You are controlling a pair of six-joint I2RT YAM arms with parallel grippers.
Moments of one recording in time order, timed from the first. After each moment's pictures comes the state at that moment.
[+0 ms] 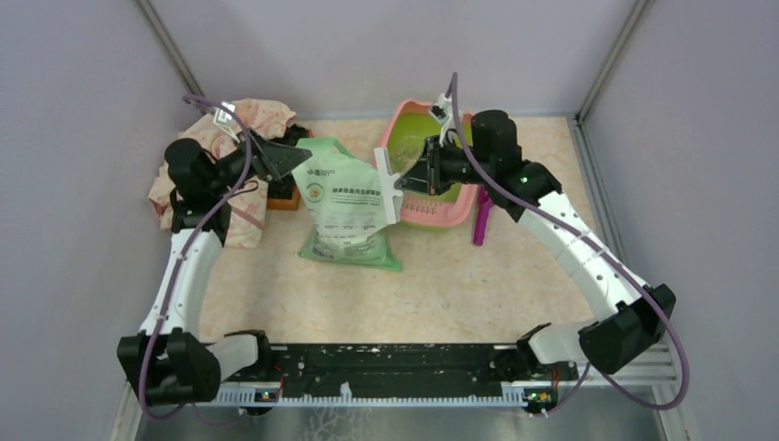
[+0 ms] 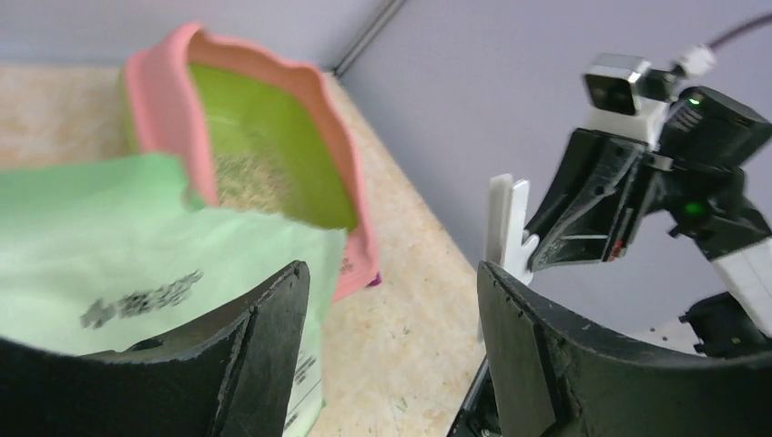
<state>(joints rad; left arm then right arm) 0.01 1.13 1.03 0.24 0.92 -0.77 0.53 1.31 1.38 -0.39 -0.65 0.45</state>
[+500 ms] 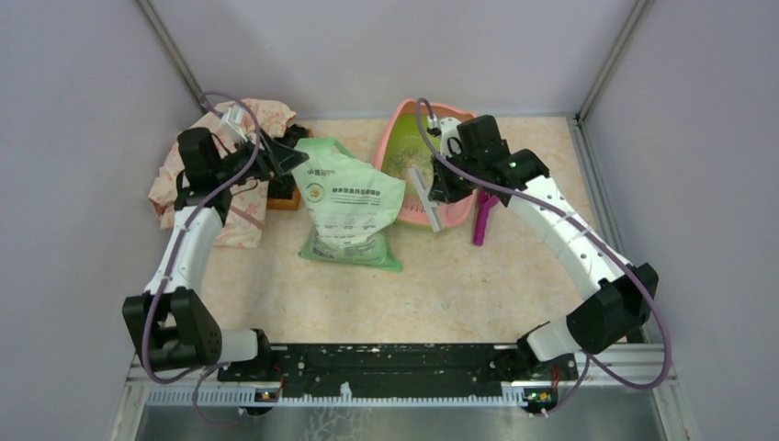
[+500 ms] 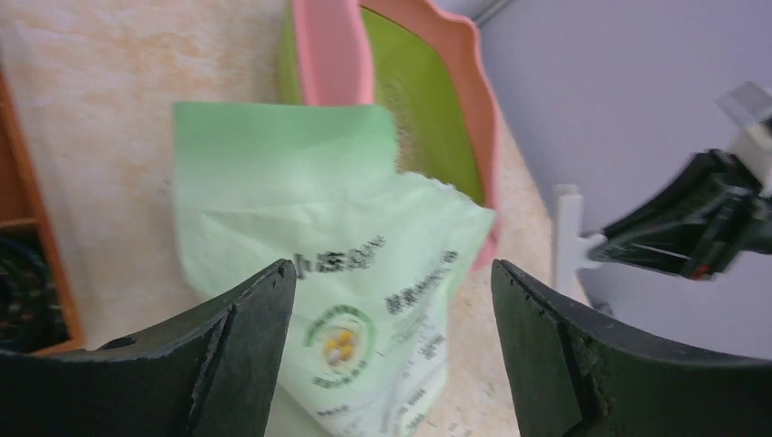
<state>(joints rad) 0.11 1.29 1.05 0.03 0.87 -0.53 0.51 1.43 1.48 -0.82 -0.22 0.04</state>
